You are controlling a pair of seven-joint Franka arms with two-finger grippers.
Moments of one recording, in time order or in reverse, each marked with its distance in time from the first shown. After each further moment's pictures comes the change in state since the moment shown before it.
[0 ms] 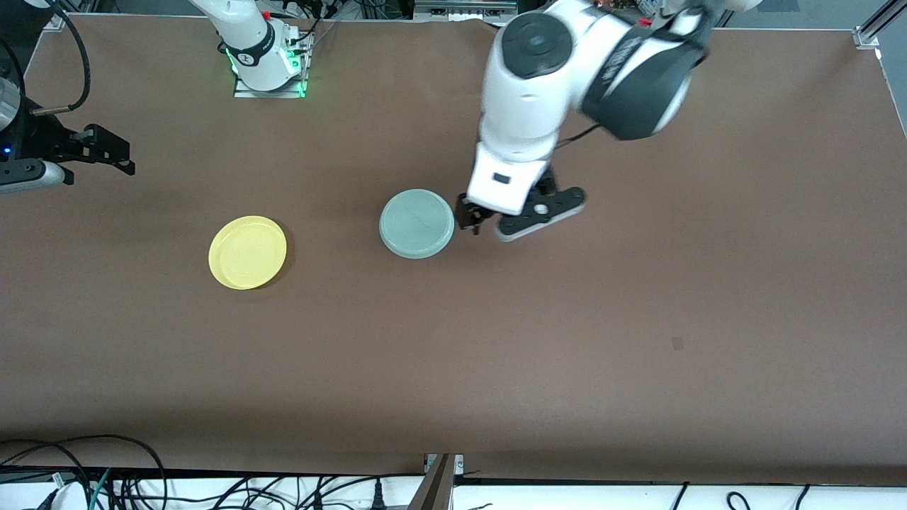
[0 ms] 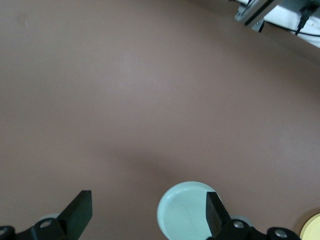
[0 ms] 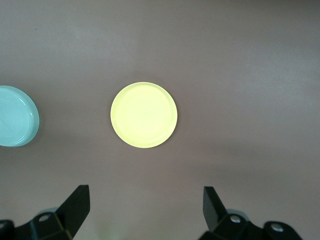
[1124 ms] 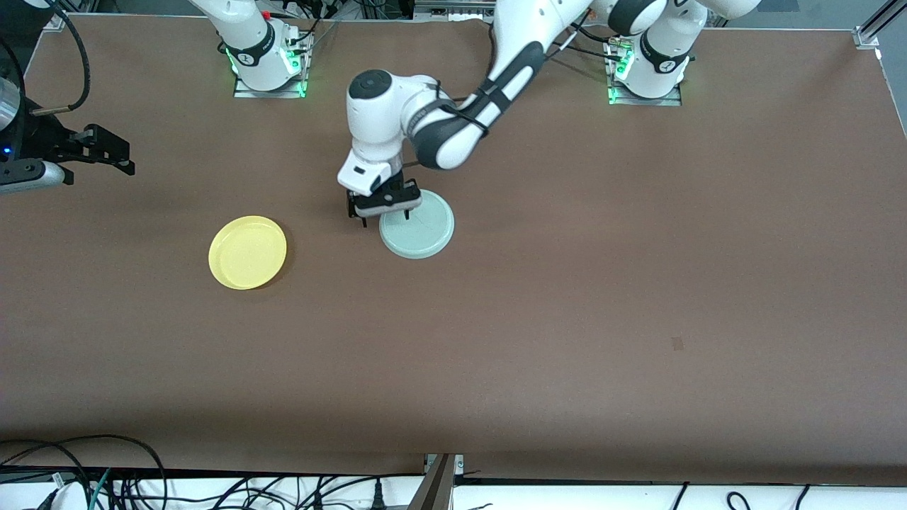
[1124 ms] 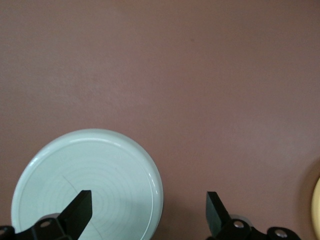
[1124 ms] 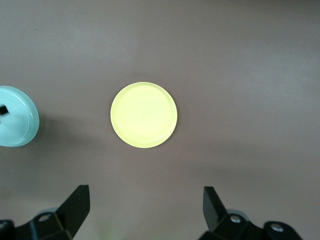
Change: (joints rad) left arm -0.349 0.411 0.022 -0.009 0.114 0.559 -0.354; right arm 0.000 0.000 -0.002 0.000 0.000 0.000 0.002
